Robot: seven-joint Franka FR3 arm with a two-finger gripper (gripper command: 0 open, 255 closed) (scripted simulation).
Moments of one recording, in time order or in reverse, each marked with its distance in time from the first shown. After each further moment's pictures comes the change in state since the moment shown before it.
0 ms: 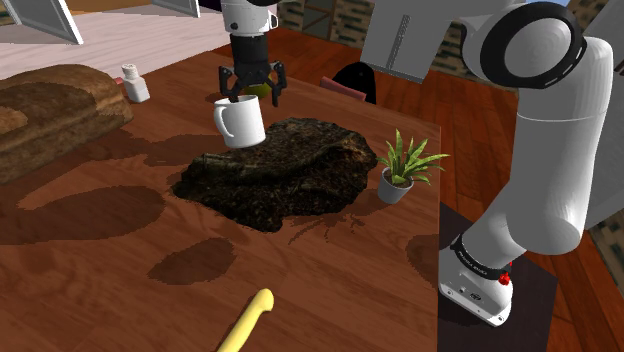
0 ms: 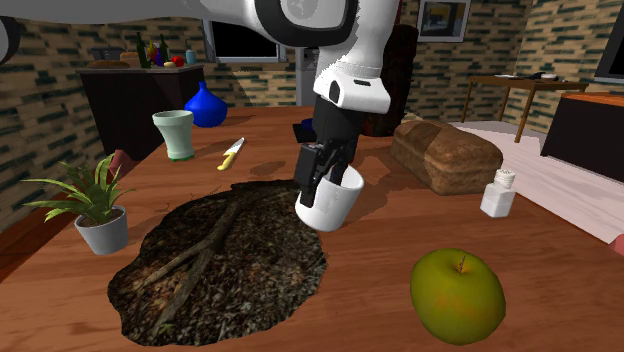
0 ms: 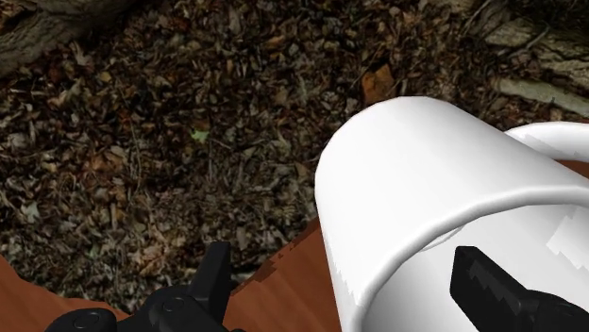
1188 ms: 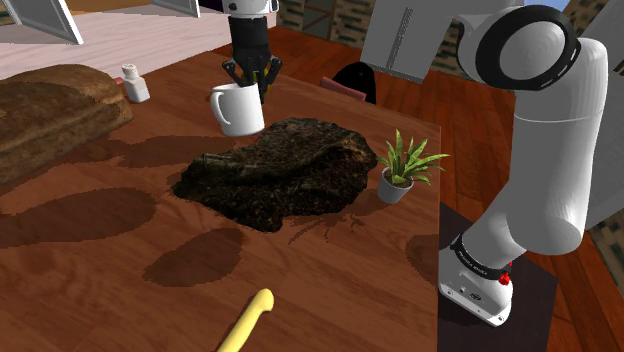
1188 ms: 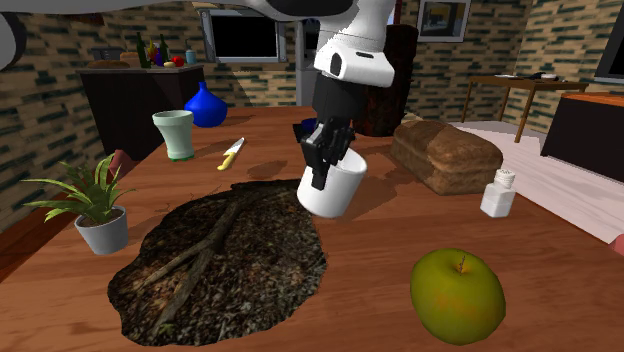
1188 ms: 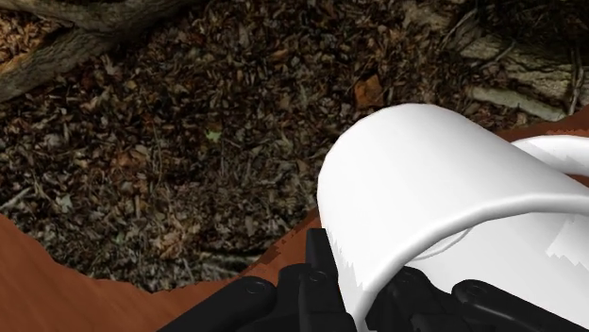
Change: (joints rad) arm 0.015 0.021 0.000 0.114 -0.006 -0.092 0.002
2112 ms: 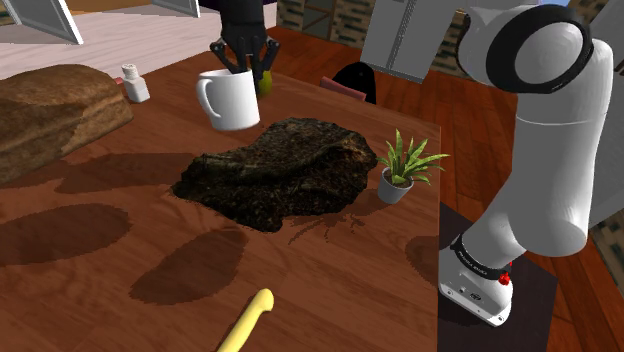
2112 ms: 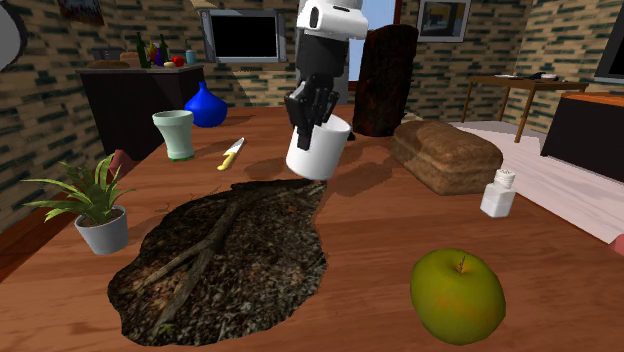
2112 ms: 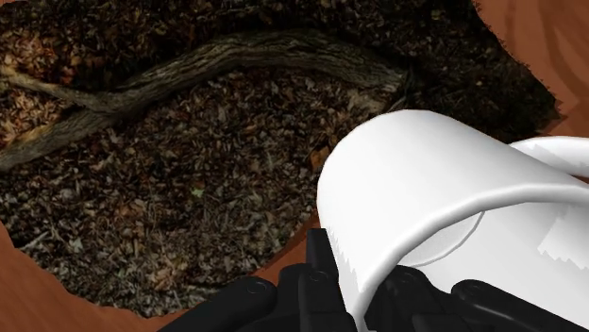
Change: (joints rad) arm 0.072 -0.015 0.023 0.111 0.007 -0.120 0.082
